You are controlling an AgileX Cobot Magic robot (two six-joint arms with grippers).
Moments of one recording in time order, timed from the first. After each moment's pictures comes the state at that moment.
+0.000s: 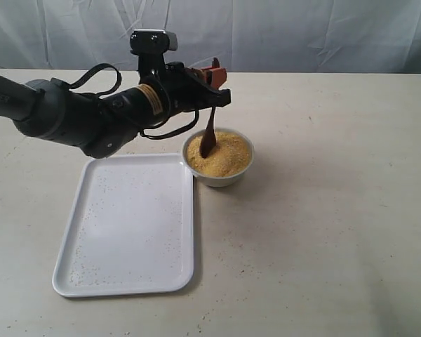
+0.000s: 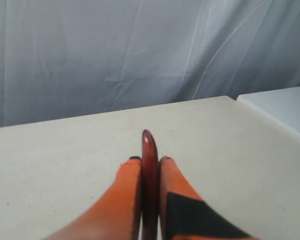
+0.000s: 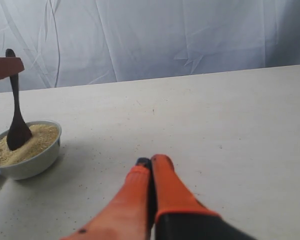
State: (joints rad) left arm -0.51 2.08 -1.12 0.39 -0.79 -0.59; right arm 0.12 0.01 0.00 0.06 0.28 0.03
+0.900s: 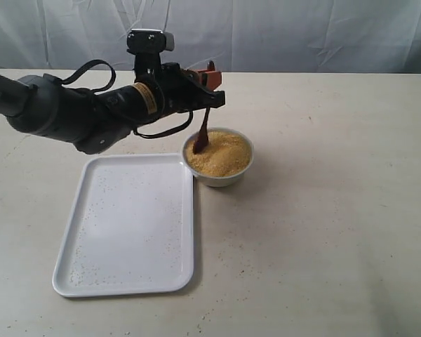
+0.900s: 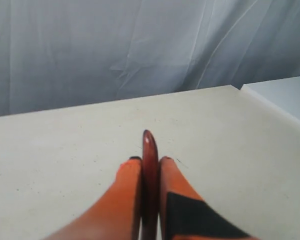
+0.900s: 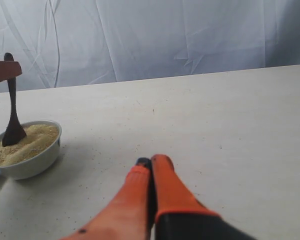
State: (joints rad) left arm -0.49 2.07 -1.12 0.47 -0.75 -0.65; right arm 0.12 0.01 0.00 0.06 0.28 0.03
